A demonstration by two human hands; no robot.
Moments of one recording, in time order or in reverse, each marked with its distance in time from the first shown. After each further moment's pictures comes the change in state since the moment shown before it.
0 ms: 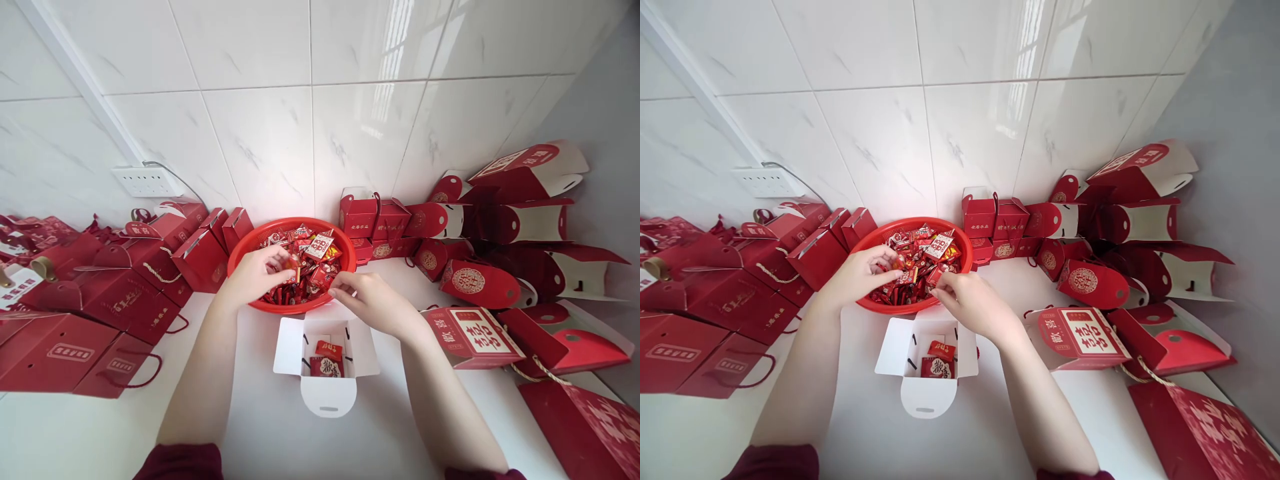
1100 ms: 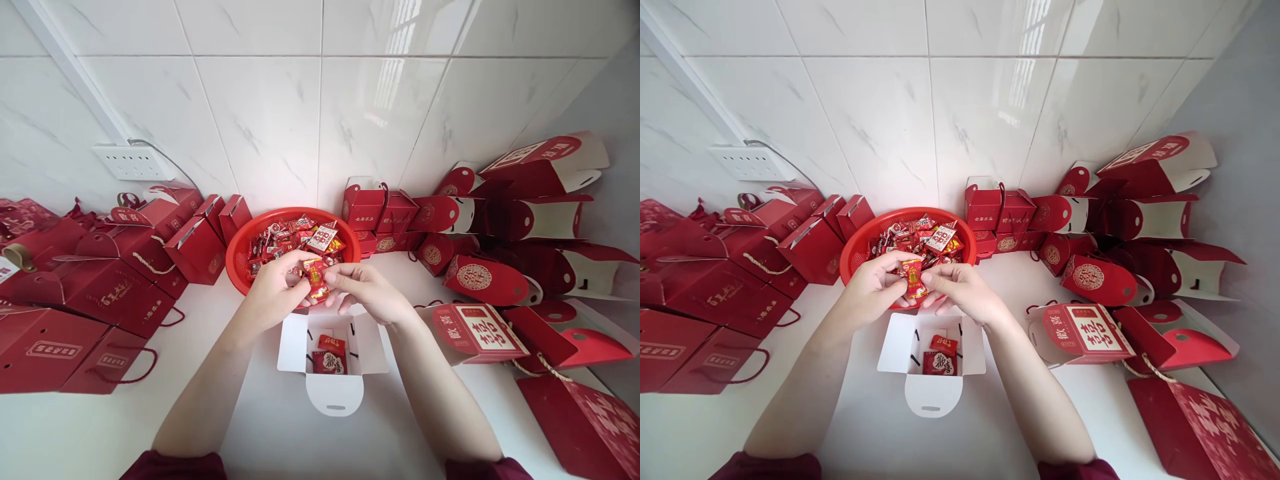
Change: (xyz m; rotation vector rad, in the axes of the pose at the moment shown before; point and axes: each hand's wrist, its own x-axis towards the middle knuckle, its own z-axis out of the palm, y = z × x) left_hand -0.028 0.043 0.028 -0.569 -0.050 -0.106; right_hand 0.024 0.005 0.027 1.003 -0.169 0.192
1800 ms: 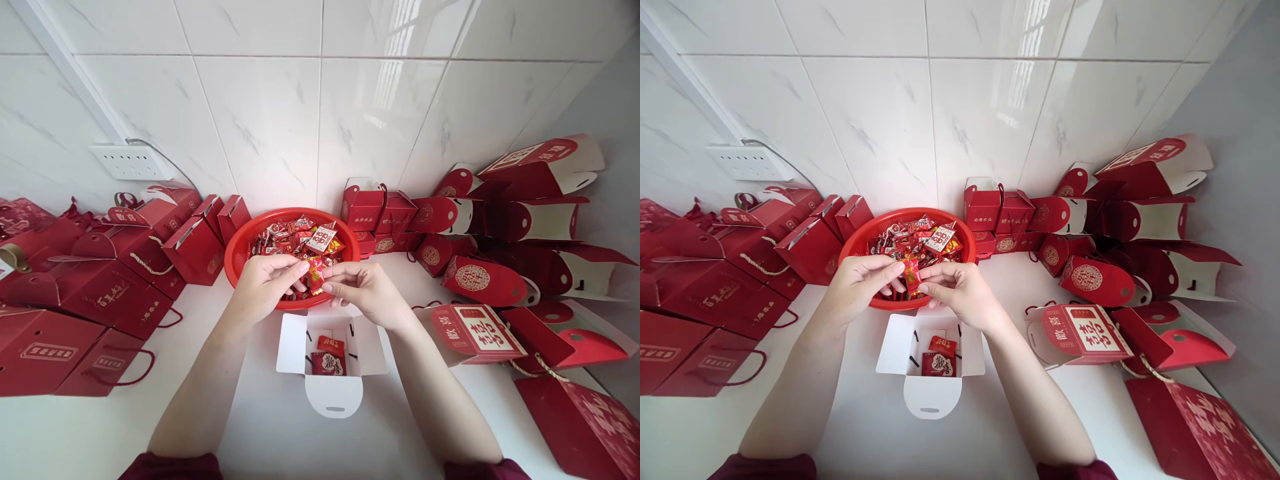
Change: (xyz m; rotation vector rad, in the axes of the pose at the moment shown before) left_hand 0.000 0.006 -0.012 0.032 0.125 0.070; right_hand -0.002 -0.001 0.007 -0.036 0.139 -0.151
